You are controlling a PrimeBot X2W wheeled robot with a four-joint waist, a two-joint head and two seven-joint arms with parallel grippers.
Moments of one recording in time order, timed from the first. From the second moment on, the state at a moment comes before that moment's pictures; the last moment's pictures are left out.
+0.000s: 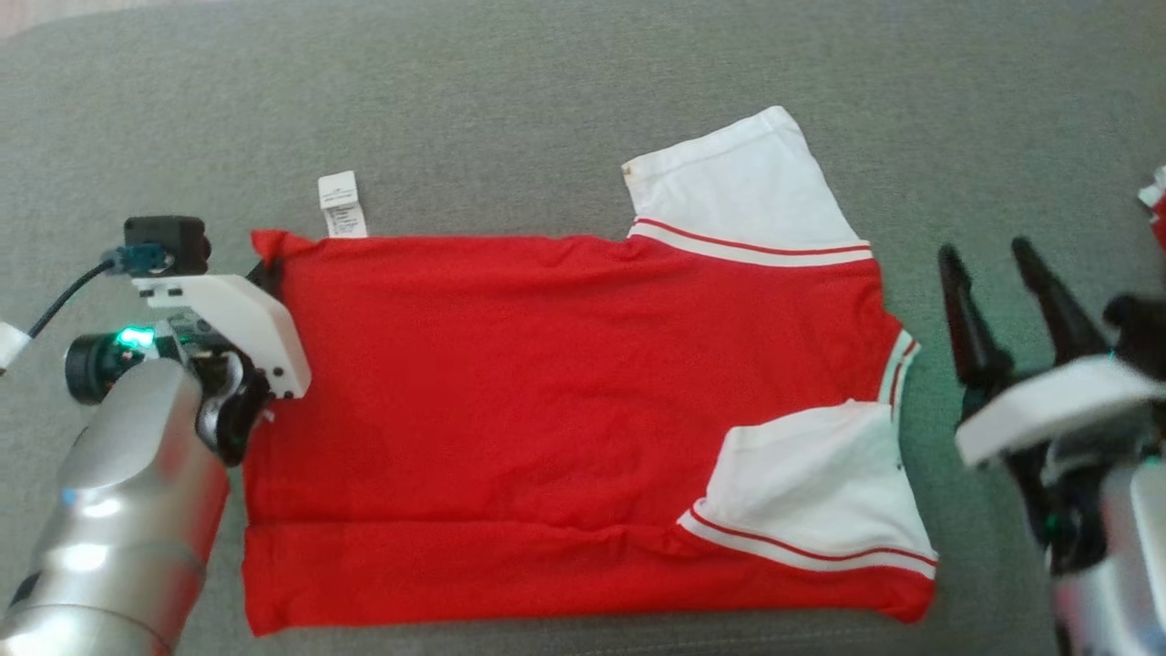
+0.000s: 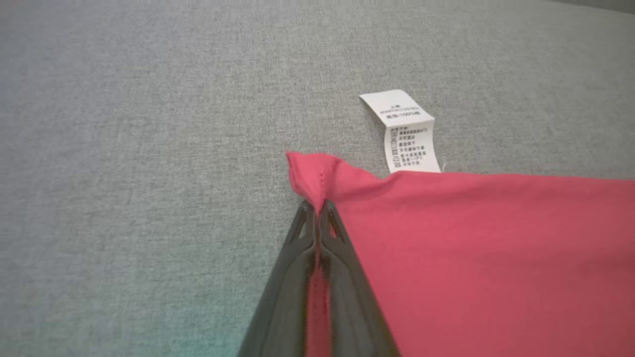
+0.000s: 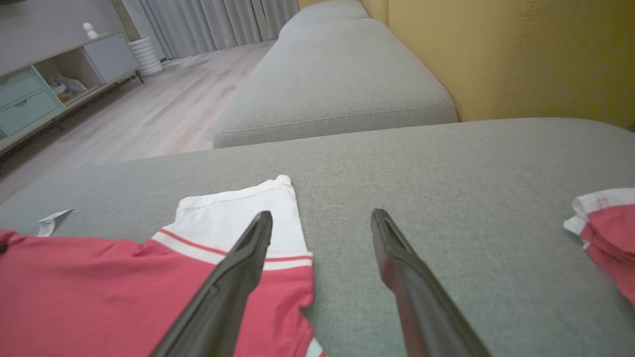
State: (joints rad) left arm -0.73 0.29 -0.44 0.89 -0.62 -0.05 0.26; right arm -0.14 -0.16 0.00 0.01 0.31 0.13 0.15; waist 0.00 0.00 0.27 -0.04
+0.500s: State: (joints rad) left arm -0.89 0.18 -0.47 0.90 -0.63 -0.09 0.20; right arm -0.73 -0.33 0.24 0.60 0.48 0.13 0.25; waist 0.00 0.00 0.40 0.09
